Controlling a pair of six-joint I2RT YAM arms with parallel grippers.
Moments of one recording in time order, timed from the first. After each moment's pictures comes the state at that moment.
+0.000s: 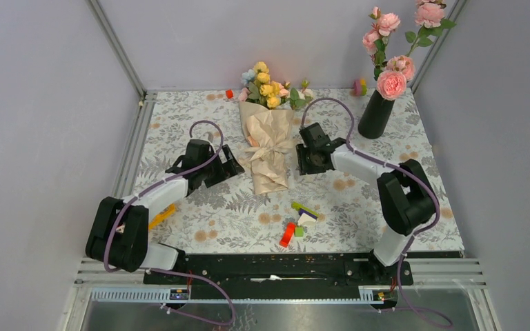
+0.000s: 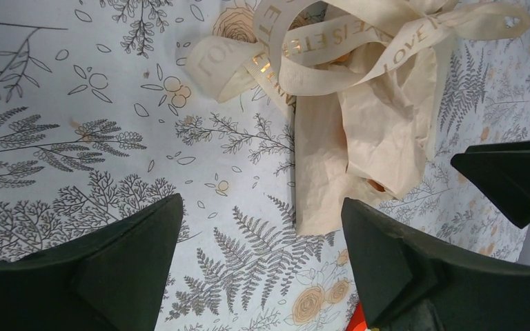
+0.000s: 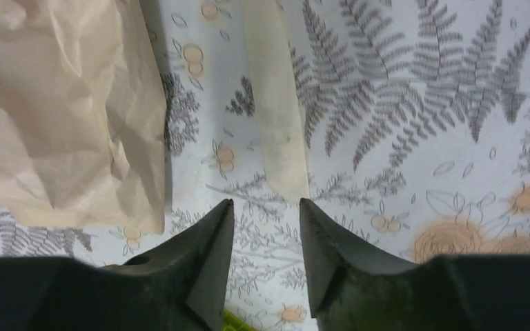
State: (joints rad) left arm -0.30 1.36 0.69 -0.10 0.20 -0.67; right arm 0.54 1.71 1.11 -0.46 0.09 0.37
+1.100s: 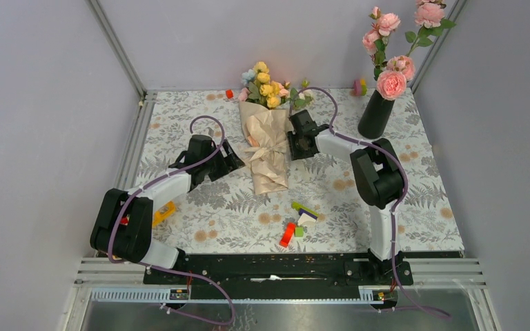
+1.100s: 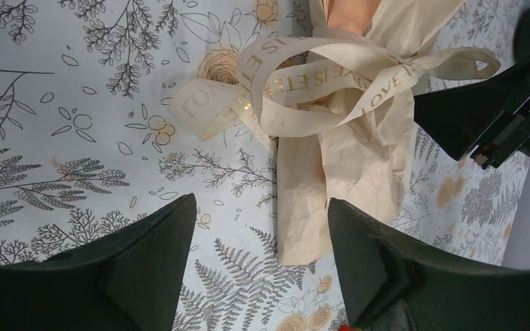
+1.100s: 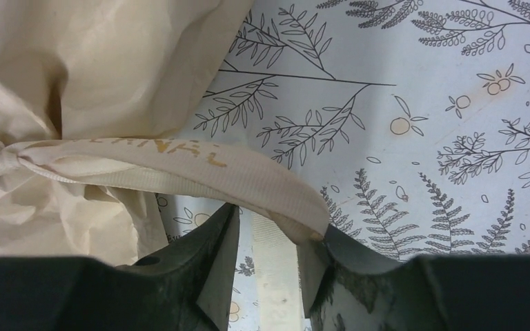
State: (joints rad) left arm -0.30 1.44 0.74 -0.03 0.19 -0.73; right arm 0.50 2.07 1.44 -0.41 0.07 0.26
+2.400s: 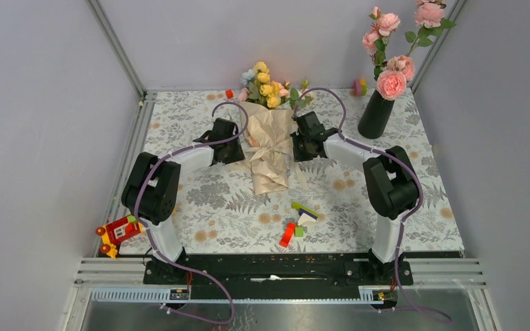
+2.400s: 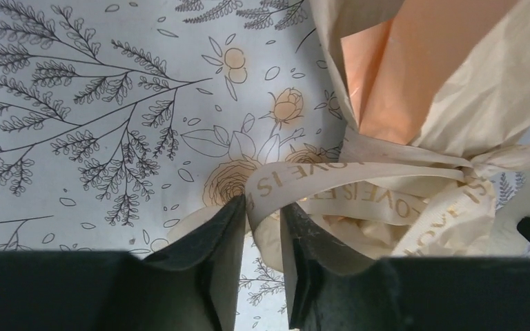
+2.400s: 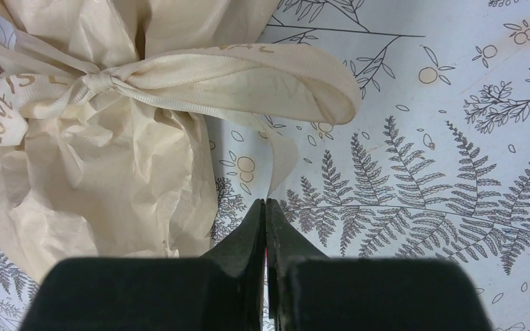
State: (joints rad) left arm -0.38 1.80 1.09 -0.16 -0.01 -0.60; right arm 0.50 1.92 1.31 -0.36 -0.03 0.31
